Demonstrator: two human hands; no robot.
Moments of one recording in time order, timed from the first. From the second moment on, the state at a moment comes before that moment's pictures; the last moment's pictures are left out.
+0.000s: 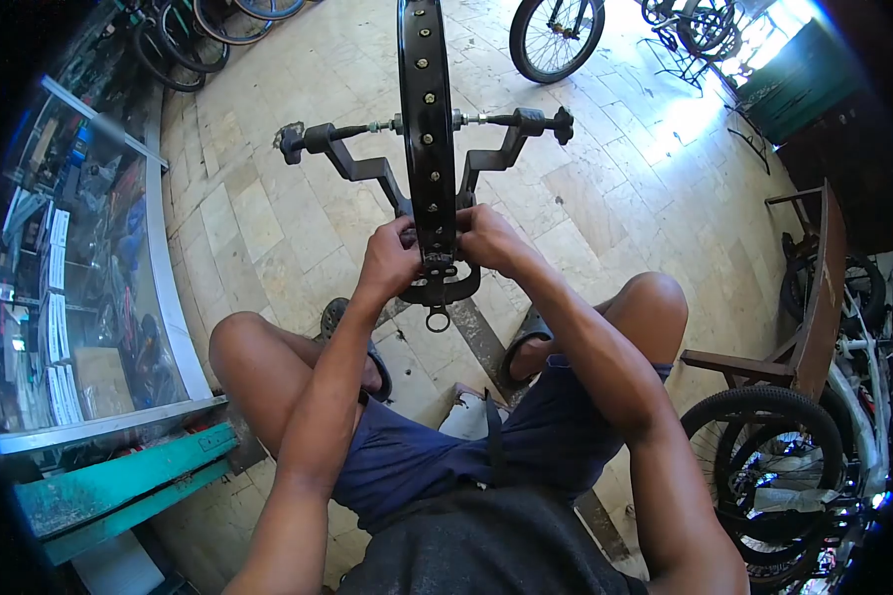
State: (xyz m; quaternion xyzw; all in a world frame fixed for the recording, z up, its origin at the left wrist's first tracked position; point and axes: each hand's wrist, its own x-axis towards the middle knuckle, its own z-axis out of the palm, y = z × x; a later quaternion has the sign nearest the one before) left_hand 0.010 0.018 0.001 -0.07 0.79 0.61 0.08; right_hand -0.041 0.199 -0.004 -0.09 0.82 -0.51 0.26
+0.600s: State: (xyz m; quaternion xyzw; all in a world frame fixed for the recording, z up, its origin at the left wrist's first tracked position) left_hand -0.007 0.005 -0.022 -0.06 0.77 0.62 0.10; right_hand -0.042 0.198 -0.001 -0.10 0.83 -0.52 0.17
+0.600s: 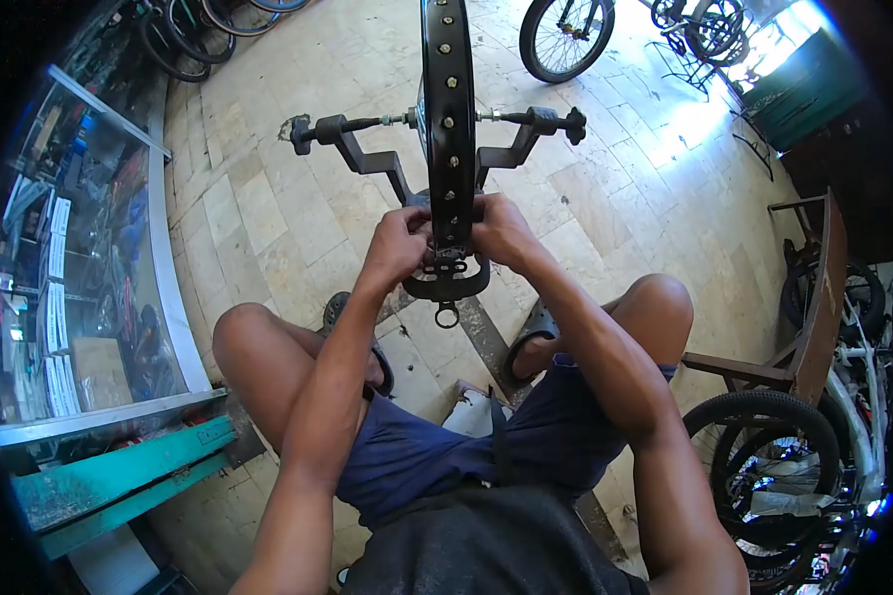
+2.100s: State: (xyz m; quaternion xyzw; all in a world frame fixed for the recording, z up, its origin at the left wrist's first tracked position) left_hand -0.003 0.008 -0.012 -0.07 0.76 0.63 0.16; right_hand -0.075 0.240 -0.003 -0.11 0.81 -0.50 0.30
